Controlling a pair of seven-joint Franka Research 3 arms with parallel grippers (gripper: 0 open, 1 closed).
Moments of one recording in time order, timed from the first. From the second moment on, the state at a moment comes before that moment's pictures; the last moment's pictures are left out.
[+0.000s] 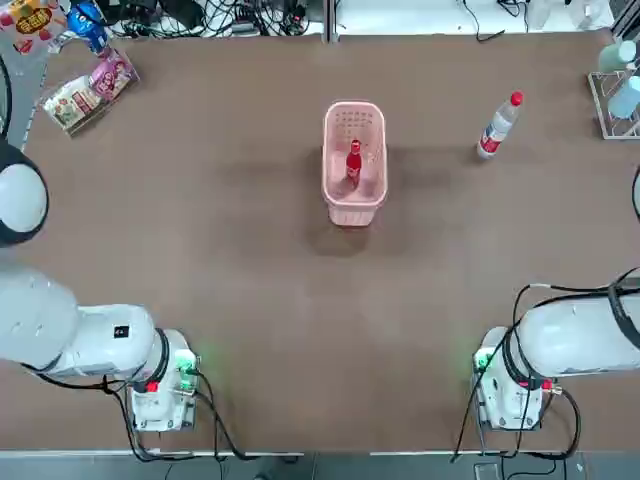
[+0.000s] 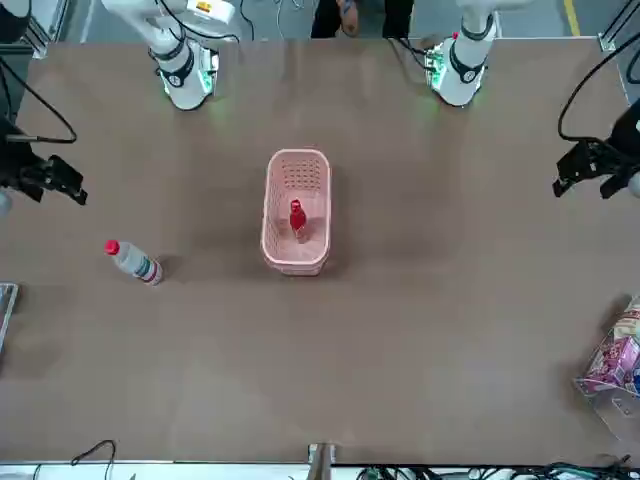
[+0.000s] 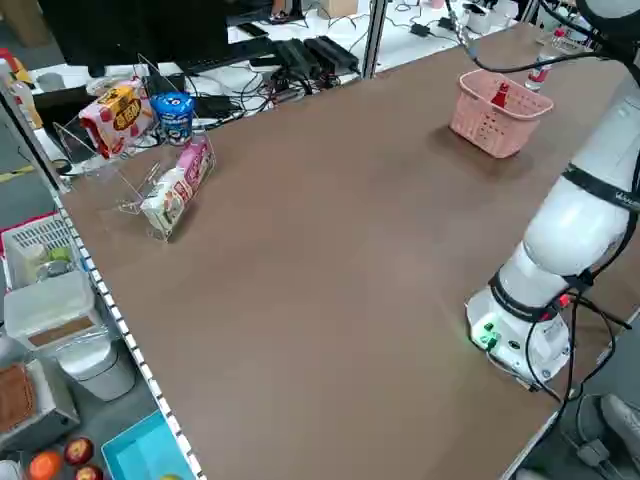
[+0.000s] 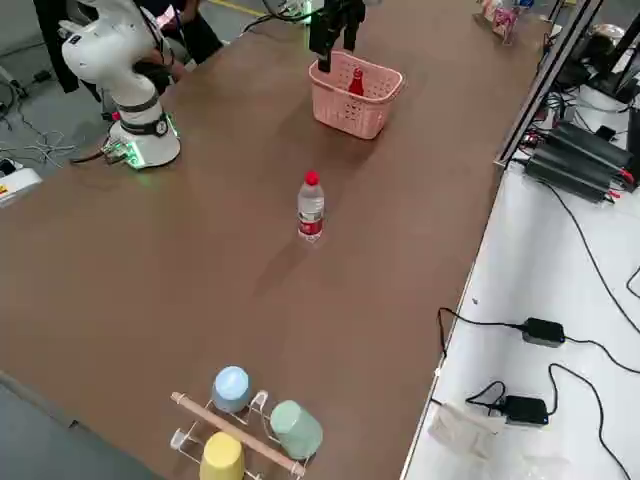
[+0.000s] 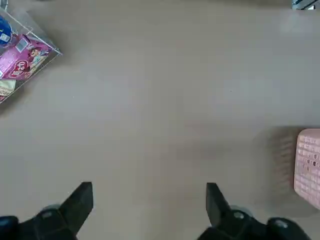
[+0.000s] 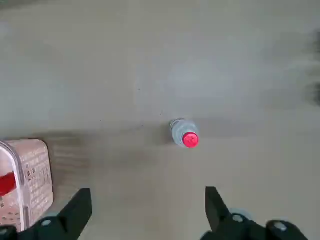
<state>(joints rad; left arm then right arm) 0.05 0.05 -0.10 -1.44 -0.05 1.59 -0.02 0.02 0.05 -0.01 -1.49 0.01 1.58 0.10</state>
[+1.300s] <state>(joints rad) -0.45 0.28 -0.26 -1.43 0.03 1.78 -0.68 -0.06 0.10 -0.02 -1.68 0.00 1.85 -0.05</state>
